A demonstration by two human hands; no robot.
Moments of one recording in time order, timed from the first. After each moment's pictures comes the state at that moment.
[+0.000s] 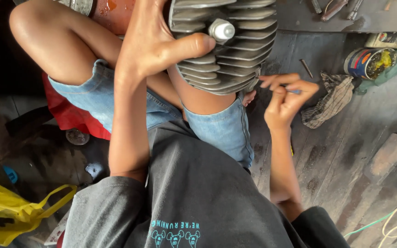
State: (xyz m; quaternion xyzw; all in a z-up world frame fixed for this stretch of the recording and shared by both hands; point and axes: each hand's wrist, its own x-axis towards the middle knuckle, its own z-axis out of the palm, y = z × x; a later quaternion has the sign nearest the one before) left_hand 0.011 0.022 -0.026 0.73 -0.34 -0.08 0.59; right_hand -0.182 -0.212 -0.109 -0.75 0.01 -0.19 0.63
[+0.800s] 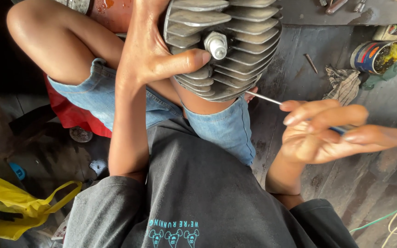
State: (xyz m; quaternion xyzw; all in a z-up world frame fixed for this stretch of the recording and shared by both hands) left_hand 0.002 0.024 -0.030 0.68 -0.34 -0.12 0.64; right_hand -0.186 -0.203 -0.019 -0.64 -0.03 -0.36 0.68
